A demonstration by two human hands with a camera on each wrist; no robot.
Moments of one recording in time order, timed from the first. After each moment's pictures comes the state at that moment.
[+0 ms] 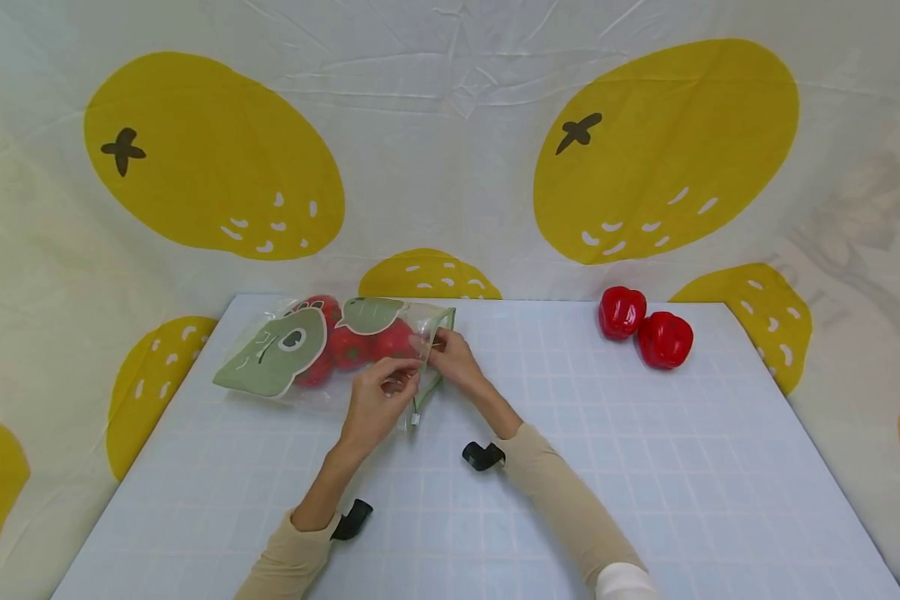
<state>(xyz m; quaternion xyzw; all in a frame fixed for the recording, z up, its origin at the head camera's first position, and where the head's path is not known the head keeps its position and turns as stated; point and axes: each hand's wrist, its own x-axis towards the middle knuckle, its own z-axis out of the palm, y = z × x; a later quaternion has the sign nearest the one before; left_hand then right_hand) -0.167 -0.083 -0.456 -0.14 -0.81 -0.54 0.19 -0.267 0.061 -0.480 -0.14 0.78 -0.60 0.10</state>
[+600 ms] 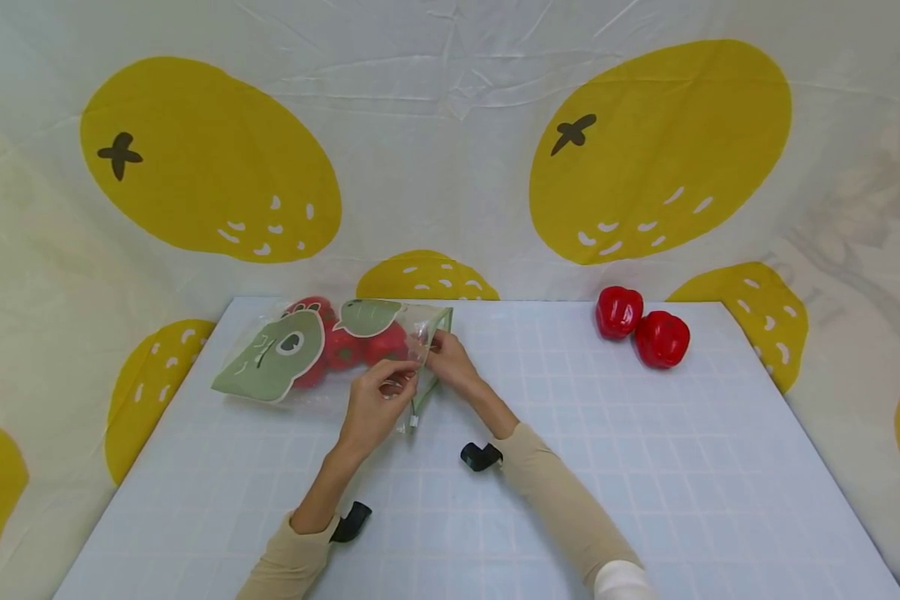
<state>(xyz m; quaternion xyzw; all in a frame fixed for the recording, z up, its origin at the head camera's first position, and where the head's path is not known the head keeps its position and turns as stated) -0.167 -0.081 -0.454 -0.13 -0.81 -0.54 0.18 -0.269 0.060 -0.480 -0.15 0.77 -0.62 0.10</state>
